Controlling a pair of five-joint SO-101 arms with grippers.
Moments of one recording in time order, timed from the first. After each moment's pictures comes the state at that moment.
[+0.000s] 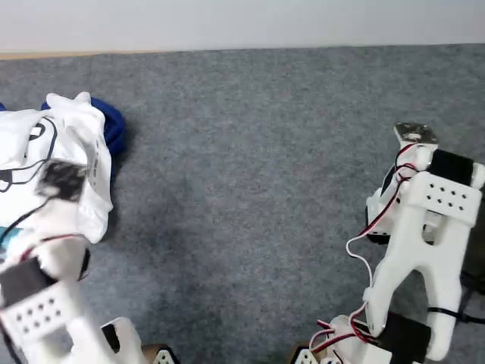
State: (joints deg) left arm -32.1 -54.5 44.0 89.0 -31.6; right arm 17.7 -15.1 13.9 100.3 14.4
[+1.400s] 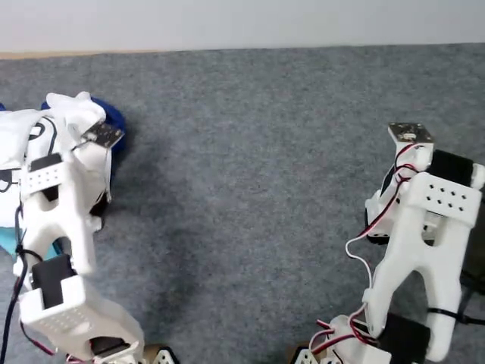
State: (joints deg) left arm -24.2 10.7 16.7 70.8 -37.8; right arm 17.4 -15.5 14.1 100.3 18.2
